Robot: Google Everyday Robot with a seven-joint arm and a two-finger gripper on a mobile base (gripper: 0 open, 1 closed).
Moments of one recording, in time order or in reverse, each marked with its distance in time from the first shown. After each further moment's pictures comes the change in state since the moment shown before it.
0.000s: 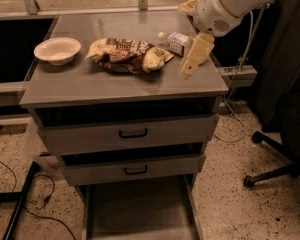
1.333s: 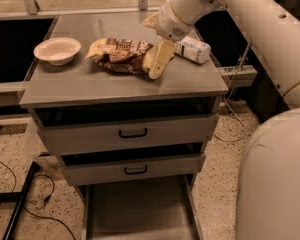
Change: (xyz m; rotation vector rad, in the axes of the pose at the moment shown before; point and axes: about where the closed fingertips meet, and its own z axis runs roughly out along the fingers) arm -0.026 -0.037 0.122 -0.168 -0.094 -0.093
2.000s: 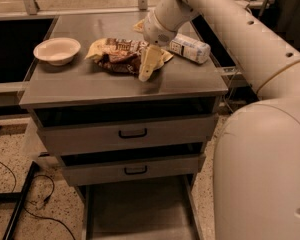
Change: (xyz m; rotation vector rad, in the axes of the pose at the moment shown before) arm -0.002 -0.020 0.048 -0.006 0.009 -0.039
